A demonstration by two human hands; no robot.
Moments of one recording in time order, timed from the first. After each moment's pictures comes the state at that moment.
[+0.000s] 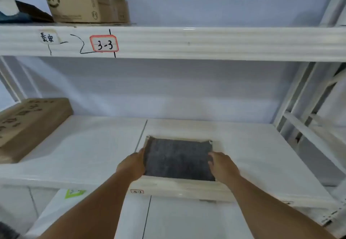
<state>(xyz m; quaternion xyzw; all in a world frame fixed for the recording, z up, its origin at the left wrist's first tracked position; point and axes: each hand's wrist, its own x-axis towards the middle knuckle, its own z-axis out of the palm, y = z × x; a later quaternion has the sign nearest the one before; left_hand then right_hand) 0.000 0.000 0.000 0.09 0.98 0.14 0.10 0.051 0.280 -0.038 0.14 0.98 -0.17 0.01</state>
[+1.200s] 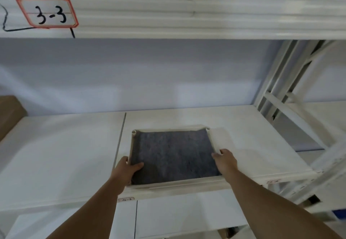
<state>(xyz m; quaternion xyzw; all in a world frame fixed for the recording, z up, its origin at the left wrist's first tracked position) -0.061 0.002 -0.071 -0.07 0.80 0.55 0.23 0.040 0.296 -0.066 0.43 0.81 -0.40 -0.03</state>
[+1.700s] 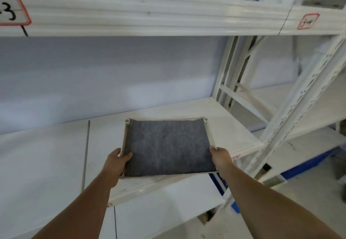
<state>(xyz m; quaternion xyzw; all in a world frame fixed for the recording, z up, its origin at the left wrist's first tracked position) -0.052 0.056 -0.047 0.03 0.76 0.60 0.24 0.116 0.311 -0.049 0.52 0.66 -0.52 -0.13</state>
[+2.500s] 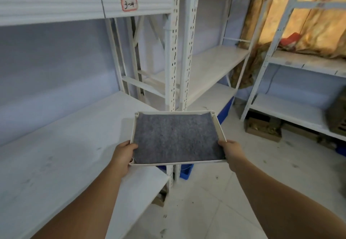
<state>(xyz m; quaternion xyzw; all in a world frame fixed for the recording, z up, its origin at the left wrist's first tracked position) 0.140 0.254 -0.029 0.18 0.69 0.55 0.43 0.425 0.379 -0.043 0.66 0.42 -0.52 -0.34</state>
